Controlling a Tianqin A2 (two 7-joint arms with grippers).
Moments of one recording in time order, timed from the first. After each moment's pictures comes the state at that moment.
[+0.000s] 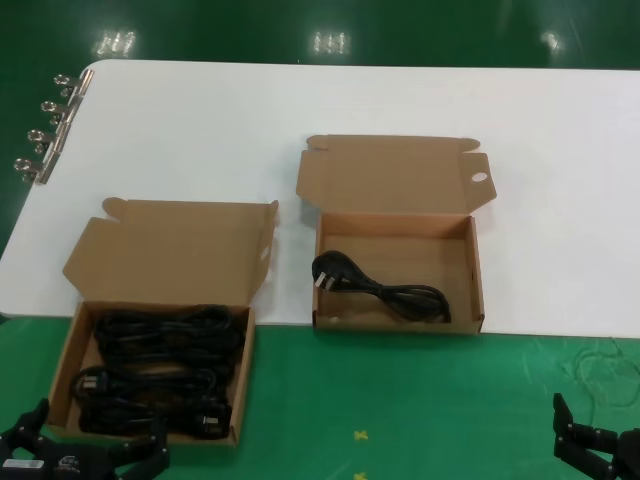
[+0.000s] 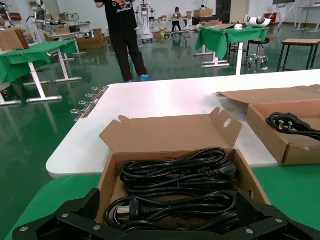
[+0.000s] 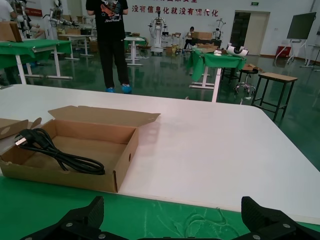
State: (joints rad) left arm 0.00 -0.30 1.60 -1.60 -1.80 0.00 0.00; right arm 0.00 0.30 -1.60 1.60 1.80 0.00 0.00
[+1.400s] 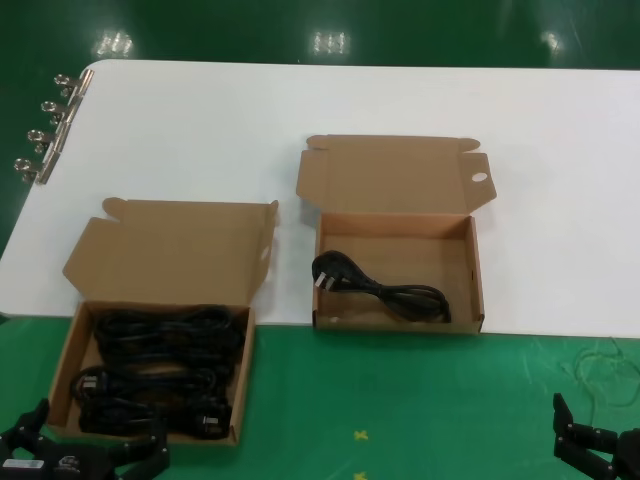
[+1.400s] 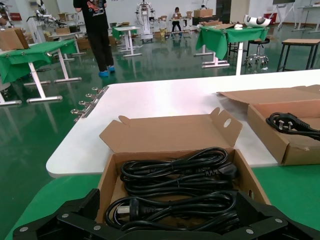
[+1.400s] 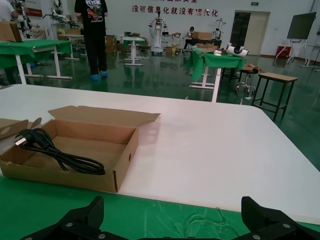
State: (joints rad) left arm 0.00 -0.30 1.60 -1.60 -1.80 0.00 0.00; right arm 0.00 0.30 -1.60 1.60 1.80 0.00 0.00
